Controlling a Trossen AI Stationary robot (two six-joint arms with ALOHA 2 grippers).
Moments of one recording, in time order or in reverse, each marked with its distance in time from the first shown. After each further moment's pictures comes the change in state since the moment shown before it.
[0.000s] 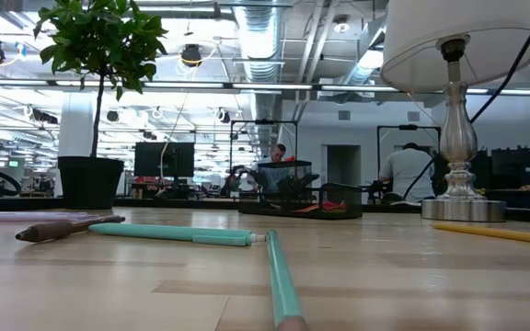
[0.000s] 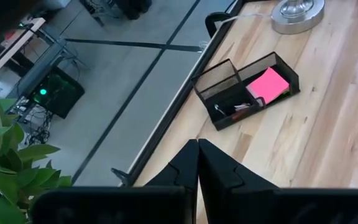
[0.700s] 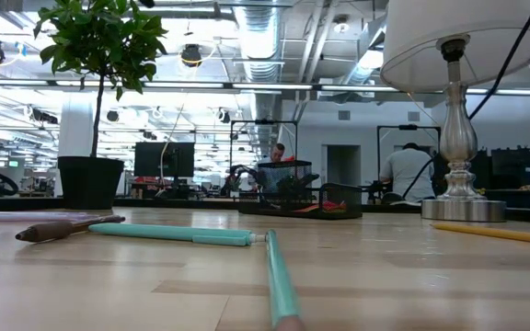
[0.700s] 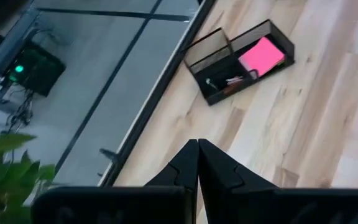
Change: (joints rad) left arm 0.127 0.002 0.000 0.013 0.173 0.088; right arm -0.068 -0.164 0.000 0.037 -0.130 -0.165
